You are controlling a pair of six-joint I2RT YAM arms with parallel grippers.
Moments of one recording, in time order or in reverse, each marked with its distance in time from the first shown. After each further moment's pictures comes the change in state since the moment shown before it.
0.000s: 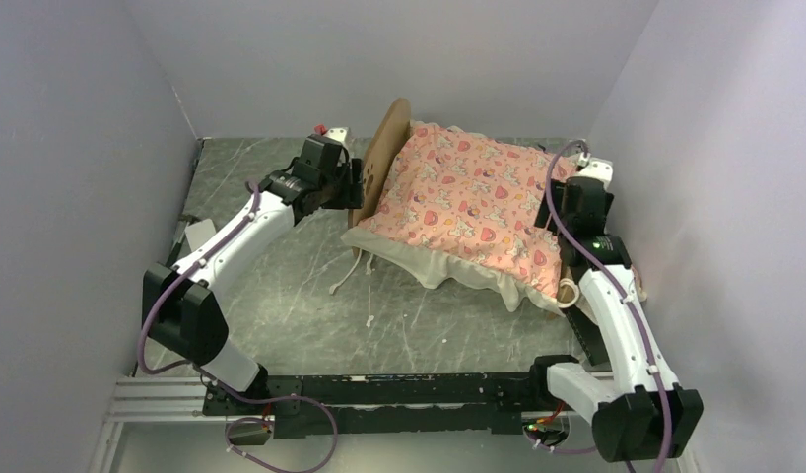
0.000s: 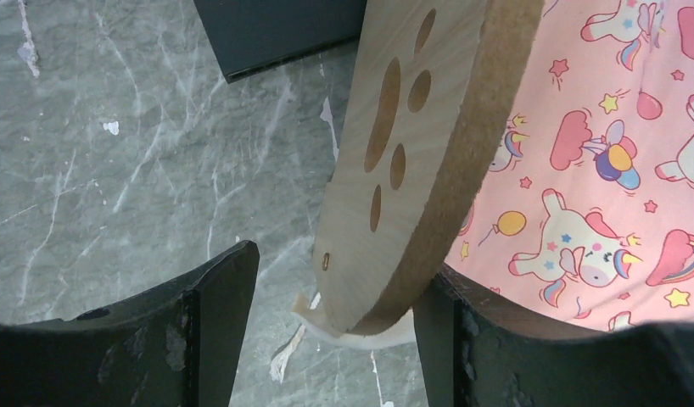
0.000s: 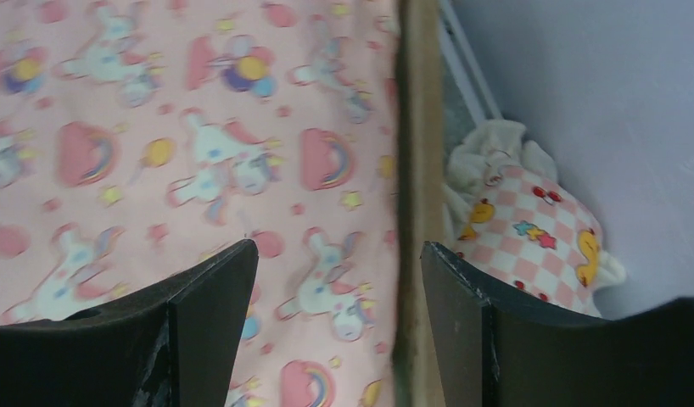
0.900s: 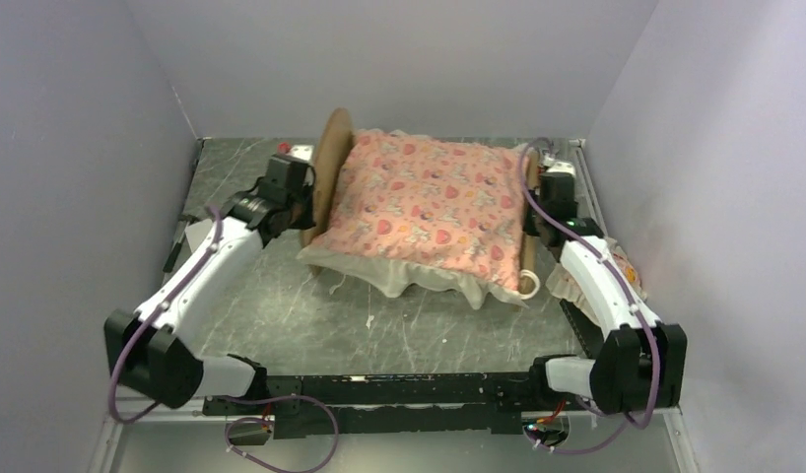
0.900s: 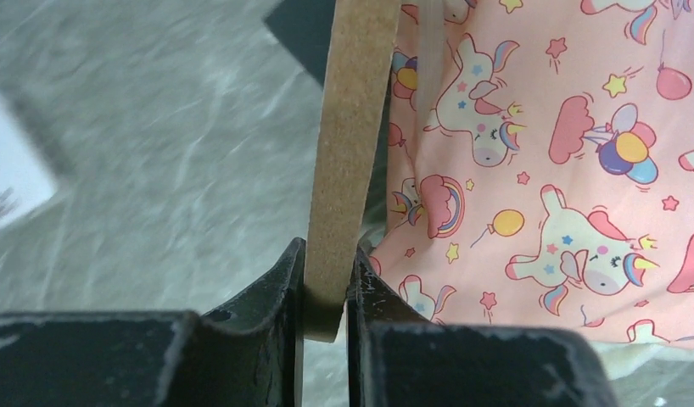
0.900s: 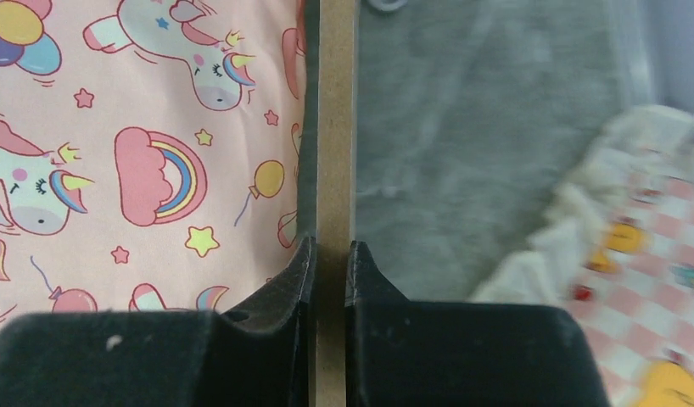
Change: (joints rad) left arm 0.056 -0.184 -0.138 -0.107 -0.114 0.086; right arm -0.043 0.222 -0.027 0.066 -0.173 0.004
